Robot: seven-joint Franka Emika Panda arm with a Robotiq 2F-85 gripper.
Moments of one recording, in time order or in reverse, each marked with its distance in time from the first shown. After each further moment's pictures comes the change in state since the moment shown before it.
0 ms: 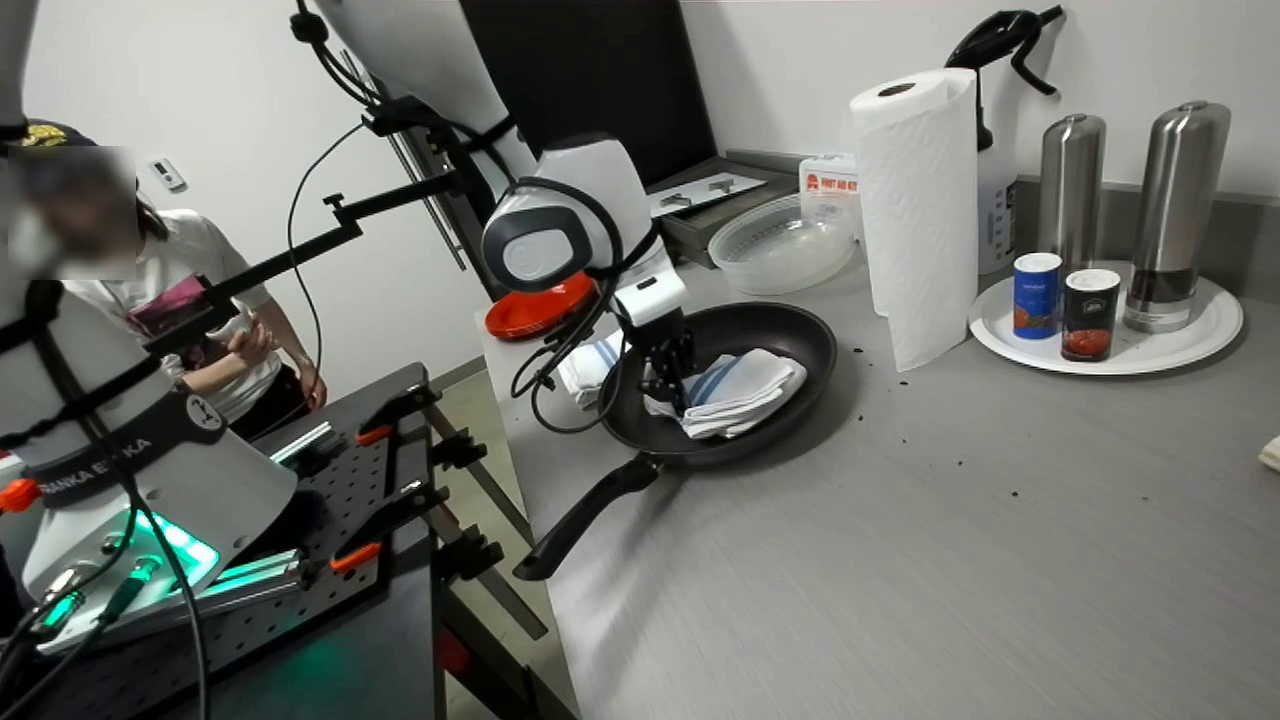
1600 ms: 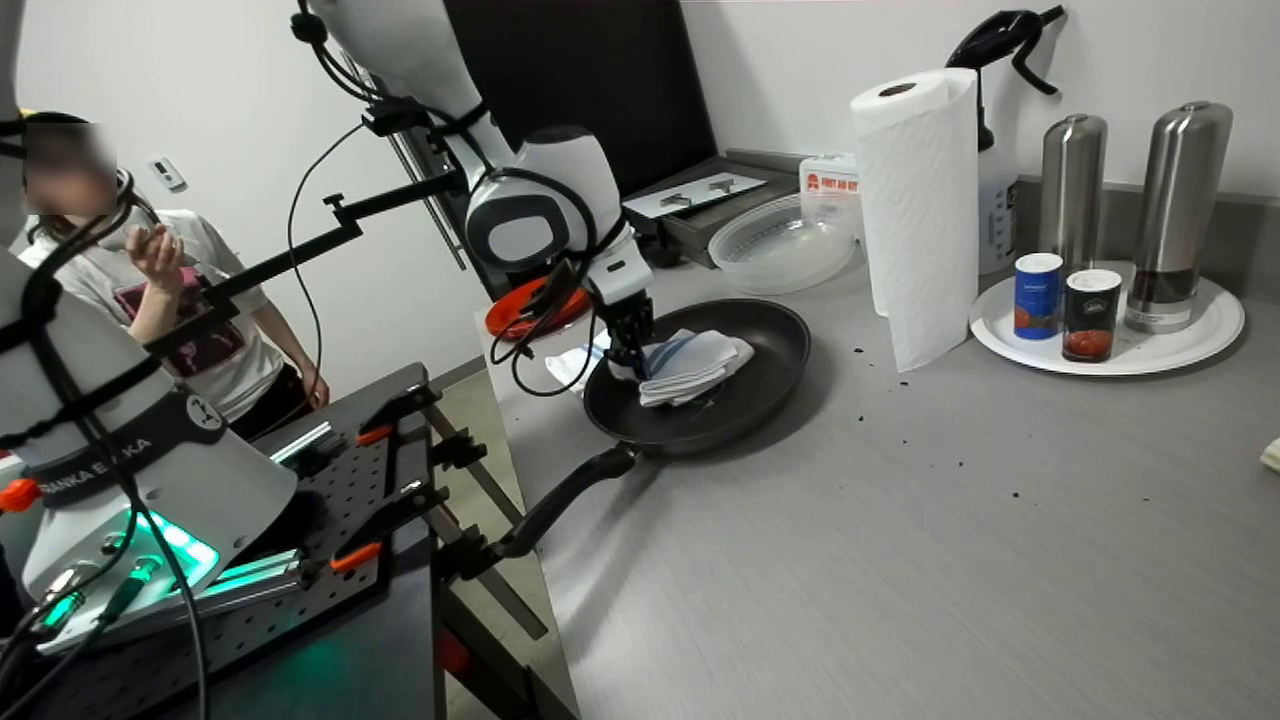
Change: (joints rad) arm -0.031 -0.034 0.182 -0.002 0.010 -0.024 0.036
